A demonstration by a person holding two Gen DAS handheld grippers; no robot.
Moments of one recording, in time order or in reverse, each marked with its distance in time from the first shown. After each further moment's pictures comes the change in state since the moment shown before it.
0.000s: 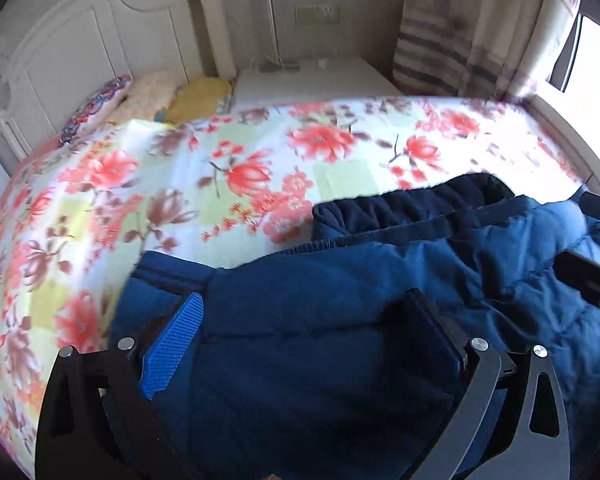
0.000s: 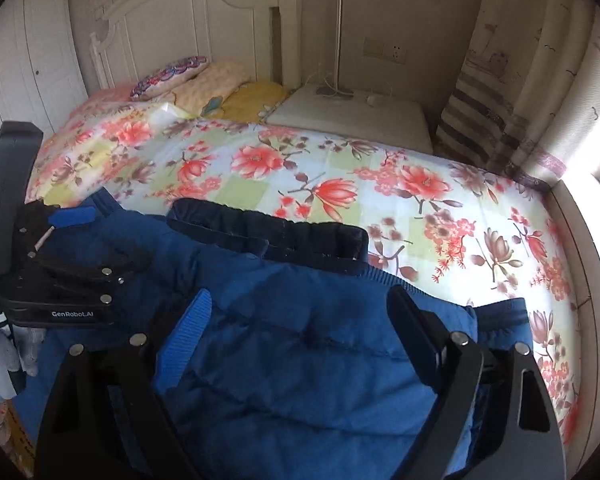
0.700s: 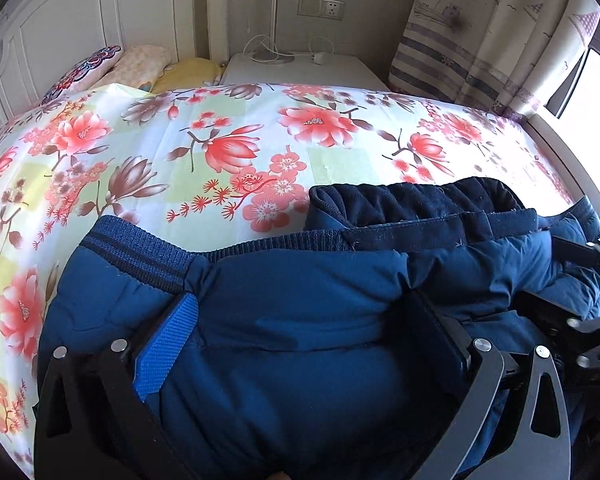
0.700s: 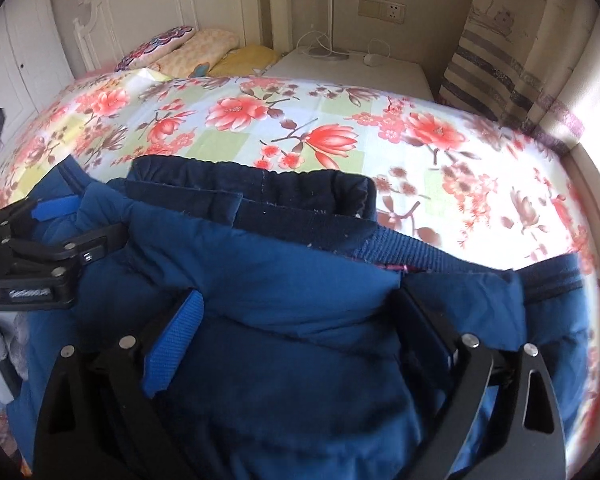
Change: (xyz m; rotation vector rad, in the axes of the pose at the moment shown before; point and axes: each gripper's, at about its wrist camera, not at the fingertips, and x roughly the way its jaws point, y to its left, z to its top) left arm 0.028 0.012 -0.008 -0.095 -0.015 -0.111; right arm 0.032 -0.018 -0.019 0.022 0.083 0.015
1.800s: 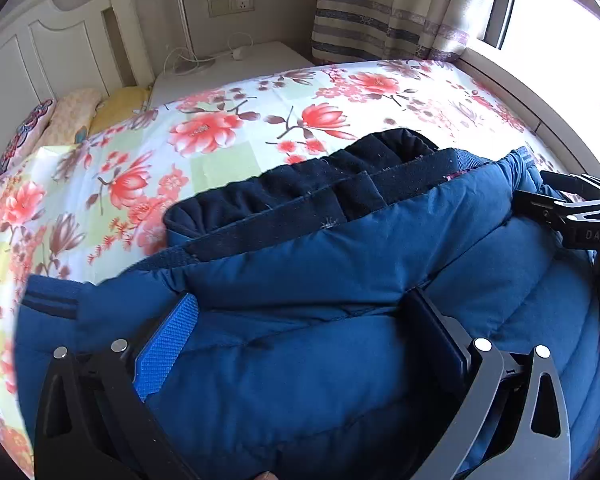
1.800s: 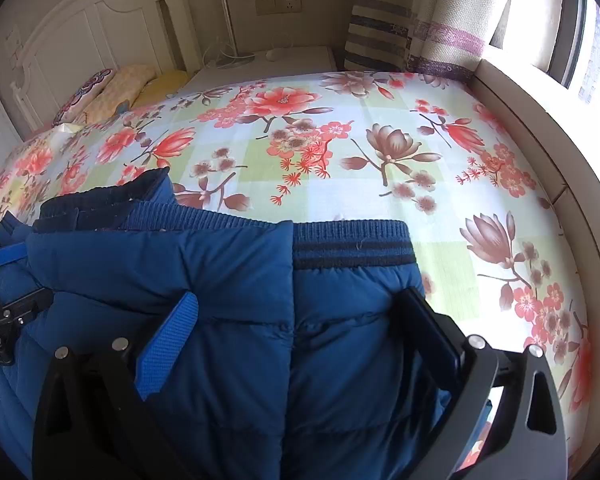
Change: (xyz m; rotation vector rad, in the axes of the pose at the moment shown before) left arm -0.005 -0.074 -0.003 0.259 0.041 -0.067; right arm -0.009 -0.124 -0.044 0.258 -0.007 -0.089
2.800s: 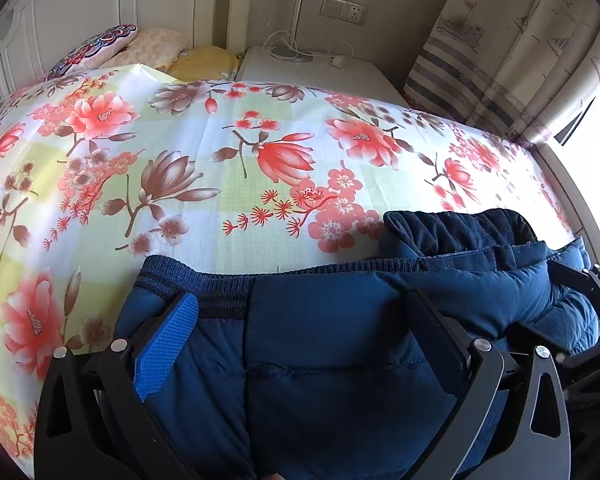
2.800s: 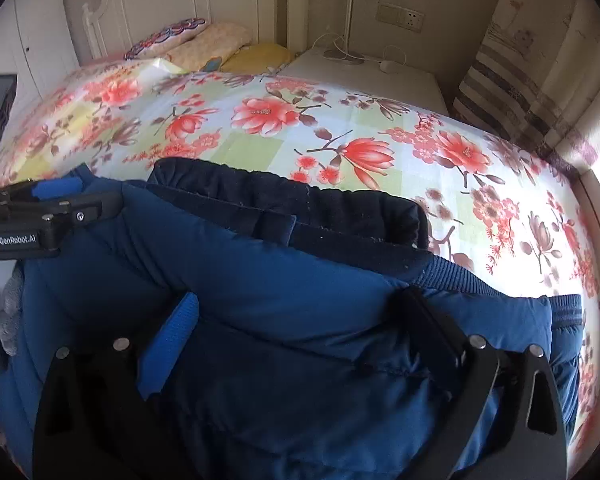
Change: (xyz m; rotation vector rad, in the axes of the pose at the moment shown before) left arm 0.000 0.129 -0.014 -0.343 -0.028 0.006; right arm 0.012 0.163 0.015 -0.277 0.019 0.101
